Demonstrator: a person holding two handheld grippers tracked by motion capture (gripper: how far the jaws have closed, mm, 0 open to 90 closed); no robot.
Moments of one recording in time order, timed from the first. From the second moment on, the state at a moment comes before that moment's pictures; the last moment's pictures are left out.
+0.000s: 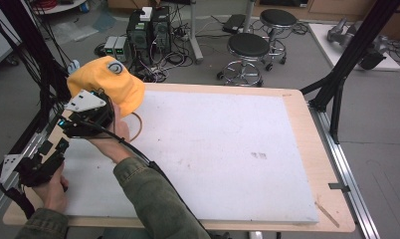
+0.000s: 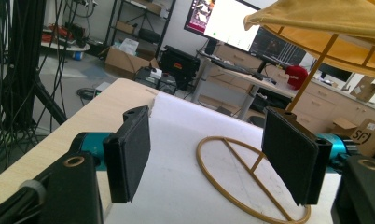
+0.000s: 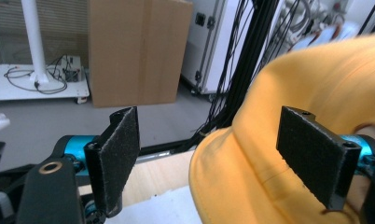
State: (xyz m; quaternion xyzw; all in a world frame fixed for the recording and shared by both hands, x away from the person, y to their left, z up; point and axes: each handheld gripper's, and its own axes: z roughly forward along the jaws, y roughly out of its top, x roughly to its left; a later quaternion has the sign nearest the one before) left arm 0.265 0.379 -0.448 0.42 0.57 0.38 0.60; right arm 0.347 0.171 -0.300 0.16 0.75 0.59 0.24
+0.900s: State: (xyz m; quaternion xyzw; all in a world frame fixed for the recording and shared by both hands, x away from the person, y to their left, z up) left arm 0.264 0.377 -0.447 0.42 0.57 0.38 0.60; right arm 0.349 0.056 -0.247 0.24 0.69 0.62 0.31
